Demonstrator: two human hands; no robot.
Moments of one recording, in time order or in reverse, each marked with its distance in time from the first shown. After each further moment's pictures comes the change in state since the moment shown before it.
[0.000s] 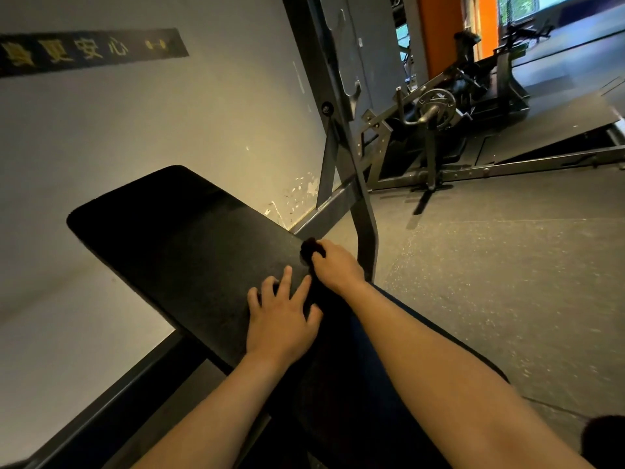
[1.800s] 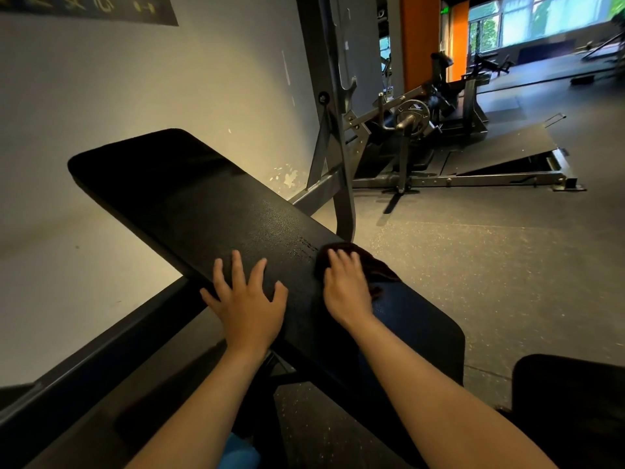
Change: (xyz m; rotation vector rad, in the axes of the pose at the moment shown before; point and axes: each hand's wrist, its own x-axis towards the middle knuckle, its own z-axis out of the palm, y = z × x) left_hand -0.069 -0.041 0.034 -0.371 0.301 -0.275; right_hand -0.124 0.029 0.037 -0.215 0.210 -0.085
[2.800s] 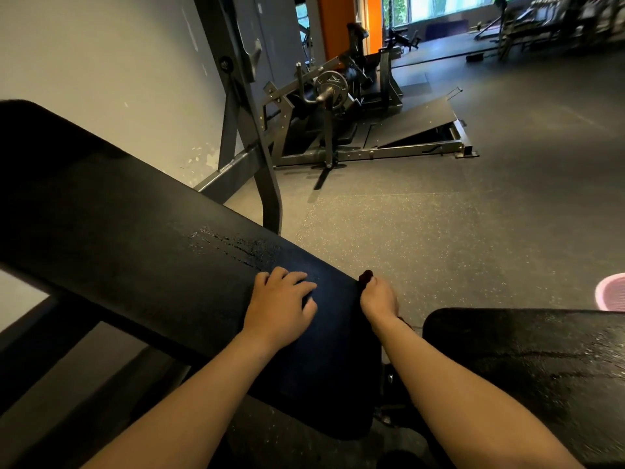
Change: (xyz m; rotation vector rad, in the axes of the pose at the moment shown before) left_hand -0.035 0.131 0.060 -0.001 -0.393 0.716; right_hand -0.046 0.195 -0.059 0.138 0.177 0.857
